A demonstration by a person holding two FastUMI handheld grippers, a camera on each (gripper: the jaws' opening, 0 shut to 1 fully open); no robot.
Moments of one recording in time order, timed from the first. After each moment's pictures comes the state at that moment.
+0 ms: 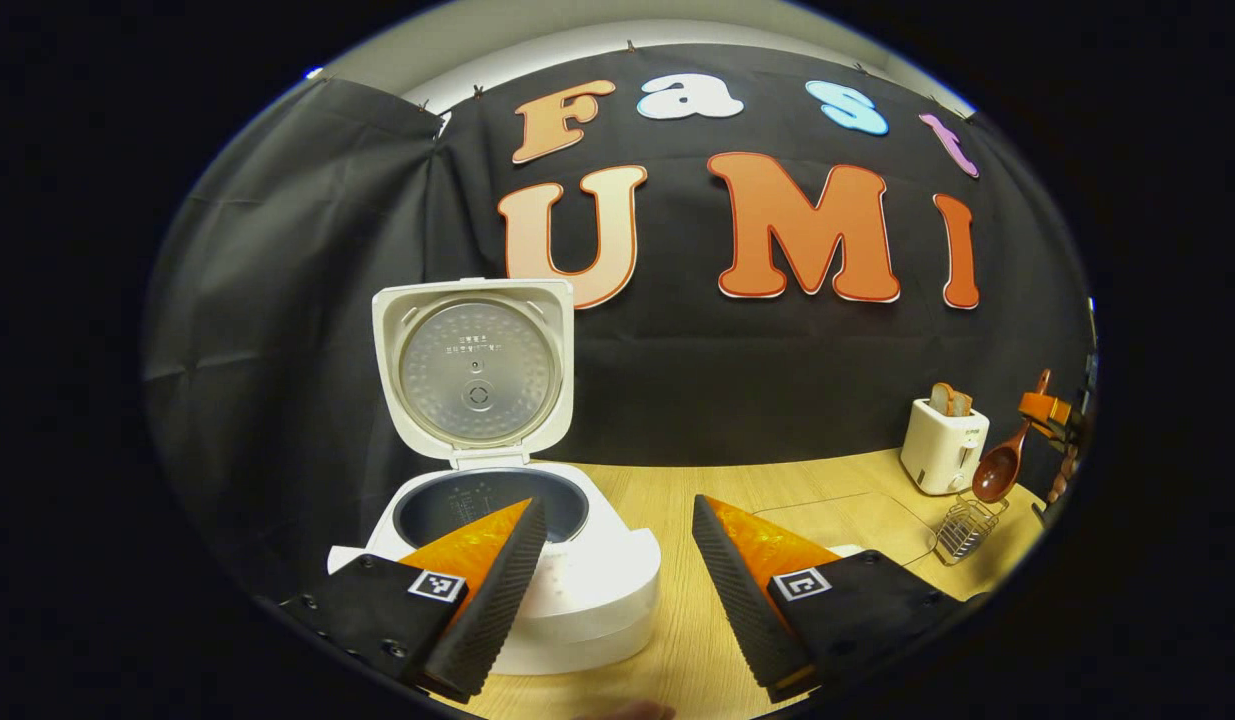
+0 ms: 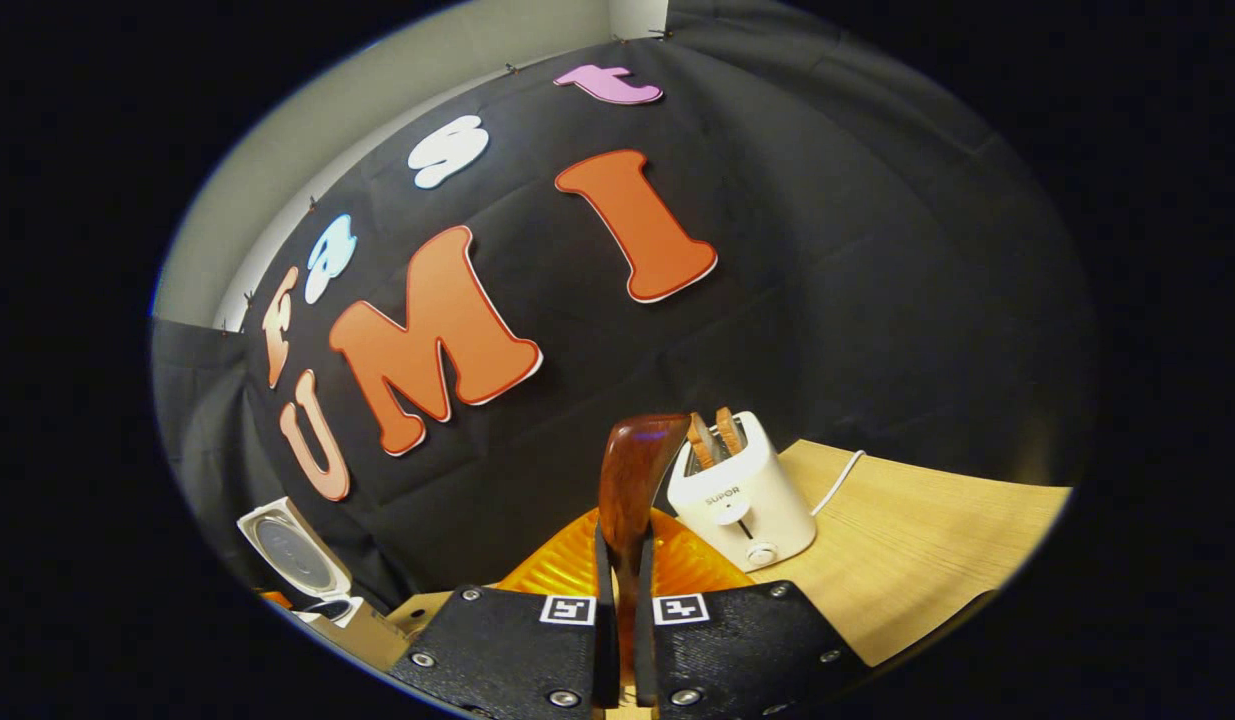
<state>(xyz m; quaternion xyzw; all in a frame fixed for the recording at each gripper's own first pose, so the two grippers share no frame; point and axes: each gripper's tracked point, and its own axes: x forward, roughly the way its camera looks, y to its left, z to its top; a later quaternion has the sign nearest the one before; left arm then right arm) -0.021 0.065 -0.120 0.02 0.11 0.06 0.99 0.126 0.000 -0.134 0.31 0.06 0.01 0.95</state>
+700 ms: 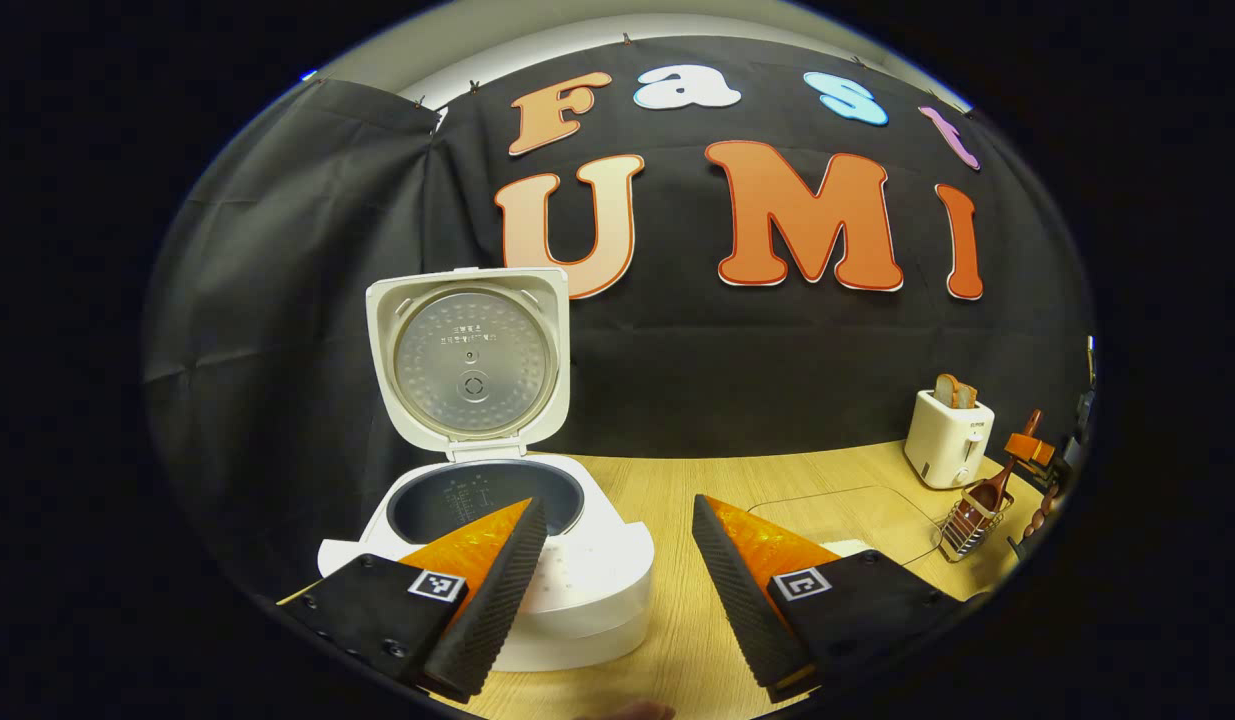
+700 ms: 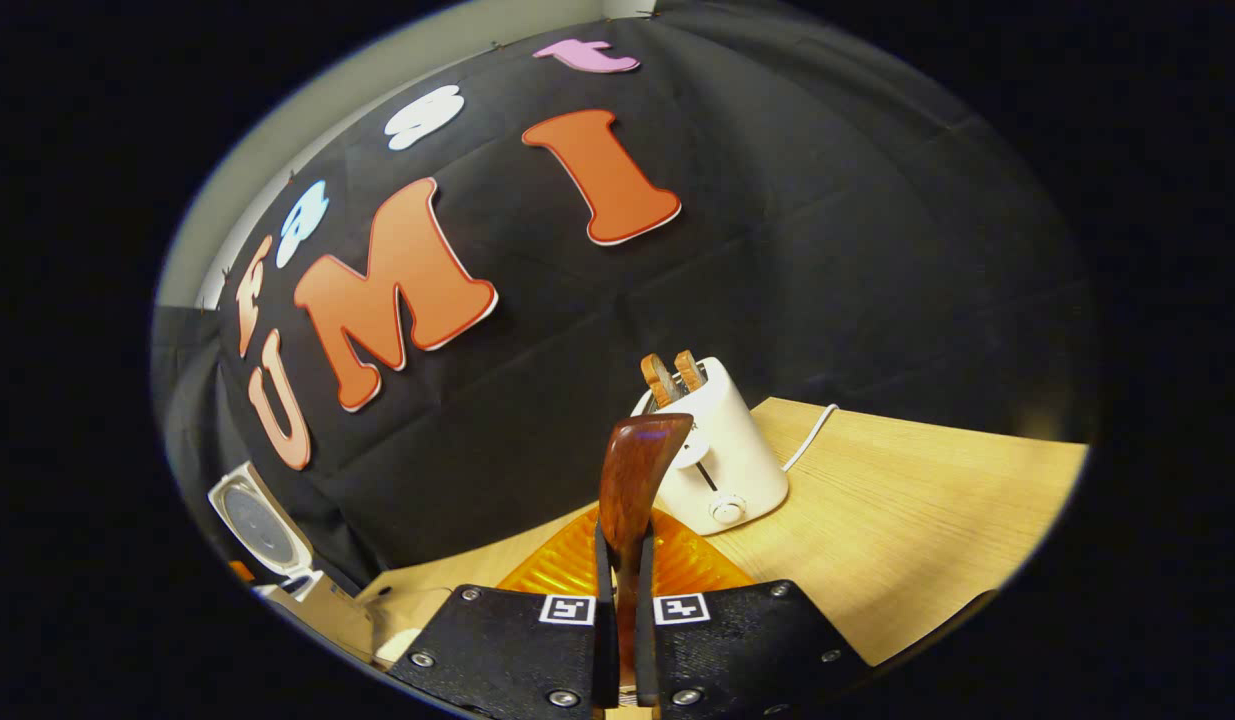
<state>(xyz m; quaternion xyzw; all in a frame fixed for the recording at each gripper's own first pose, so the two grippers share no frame) -0.018 0.060 -0.126 0.02 0.12 0.07 0.99 0.123 0.017 -0.201 0.29 0.11 -0.01 0.95</state>
